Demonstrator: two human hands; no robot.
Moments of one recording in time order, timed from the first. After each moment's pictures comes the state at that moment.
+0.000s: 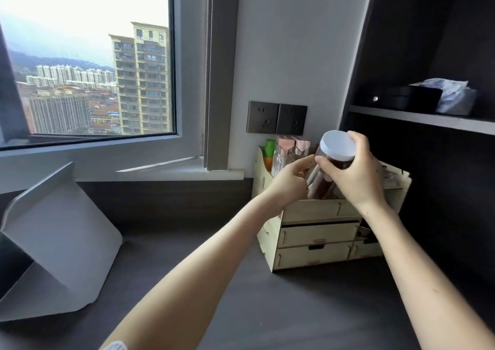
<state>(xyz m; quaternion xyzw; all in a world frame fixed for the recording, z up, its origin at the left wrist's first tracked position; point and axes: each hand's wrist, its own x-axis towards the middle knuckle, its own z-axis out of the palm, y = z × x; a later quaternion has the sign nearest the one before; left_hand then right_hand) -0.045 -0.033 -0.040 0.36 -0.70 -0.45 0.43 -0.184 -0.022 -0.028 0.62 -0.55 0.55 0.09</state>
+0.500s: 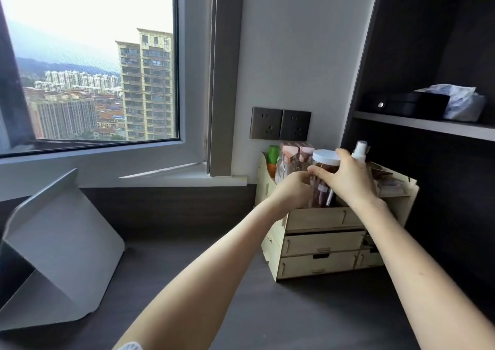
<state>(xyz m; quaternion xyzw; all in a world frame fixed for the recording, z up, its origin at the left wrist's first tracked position) -0.050 -0.044 -0.037 0.46 -0.72 -0.37 0.37 -0.171 -0.044 -0.016 0.61 -0.68 0.40 0.09</state>
